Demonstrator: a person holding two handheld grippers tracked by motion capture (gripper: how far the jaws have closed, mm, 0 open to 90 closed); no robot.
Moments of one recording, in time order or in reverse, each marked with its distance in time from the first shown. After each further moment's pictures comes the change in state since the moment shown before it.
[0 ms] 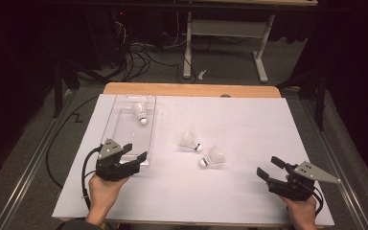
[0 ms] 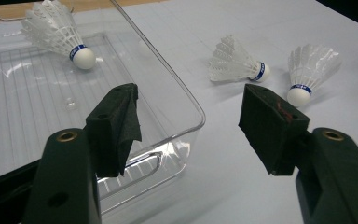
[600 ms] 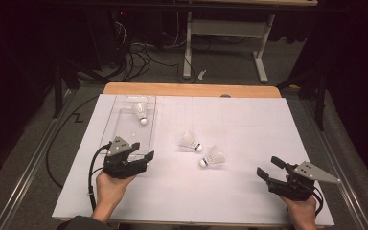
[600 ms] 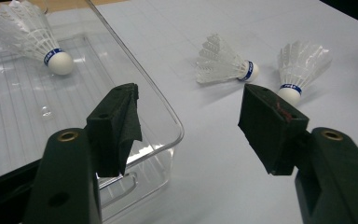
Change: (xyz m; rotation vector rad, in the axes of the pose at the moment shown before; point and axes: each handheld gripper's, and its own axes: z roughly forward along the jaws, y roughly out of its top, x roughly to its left) left arm -0.010 0.009 0.014 0.024 -0.030 0.029; right arm 0.000 0.000 0.000 0.000 0.001 0.000
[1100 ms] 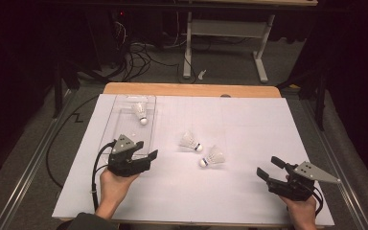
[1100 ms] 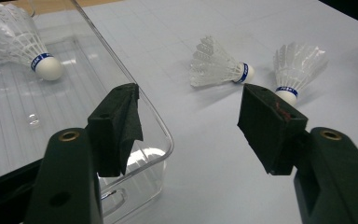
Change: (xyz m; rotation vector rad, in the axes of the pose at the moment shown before) left arm -0.003 0.005 0.008 0.009 -0.015 0.007; right arm 0.000 0.000 0.000 -0.001 0.001 -0.001
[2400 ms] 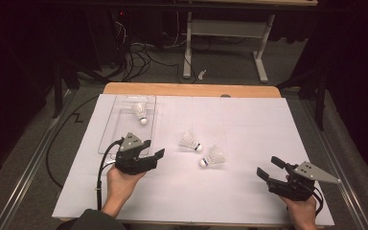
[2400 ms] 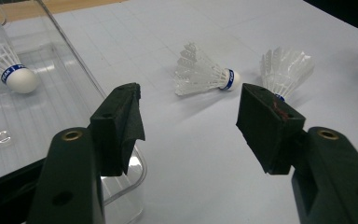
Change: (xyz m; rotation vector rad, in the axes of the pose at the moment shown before) left arm -0.009 0.008 0.013 0.002 -0.036 0.017; right arm 0.000 0.000 0.000 -0.002 0.001 -0.003
